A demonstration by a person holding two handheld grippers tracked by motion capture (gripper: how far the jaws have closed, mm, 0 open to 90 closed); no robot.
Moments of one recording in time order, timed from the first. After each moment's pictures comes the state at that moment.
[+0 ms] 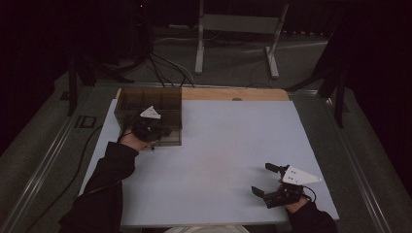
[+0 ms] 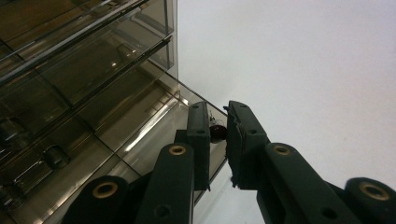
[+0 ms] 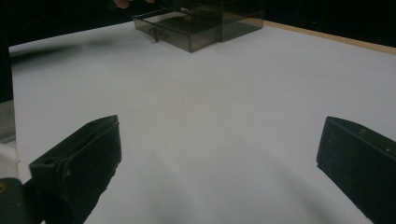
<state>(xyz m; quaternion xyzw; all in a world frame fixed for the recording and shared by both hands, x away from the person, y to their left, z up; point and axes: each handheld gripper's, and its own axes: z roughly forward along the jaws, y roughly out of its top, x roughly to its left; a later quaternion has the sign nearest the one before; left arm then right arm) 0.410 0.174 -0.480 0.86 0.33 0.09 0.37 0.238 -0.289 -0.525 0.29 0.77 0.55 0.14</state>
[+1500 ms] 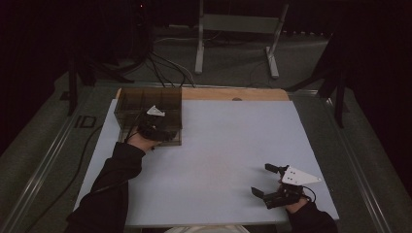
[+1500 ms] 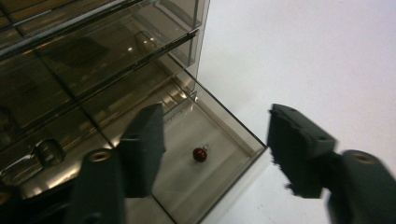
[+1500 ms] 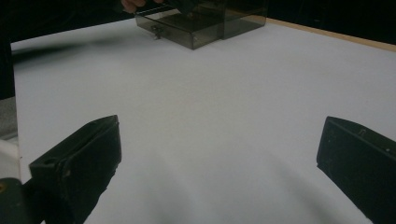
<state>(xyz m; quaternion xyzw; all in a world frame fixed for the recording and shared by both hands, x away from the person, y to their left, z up) 0.414 0.161 -0.486 0.84 0.41 0.10 0.35 0.238 -0.289 -0.525 0.29 0.78 0.54 0.14</state>
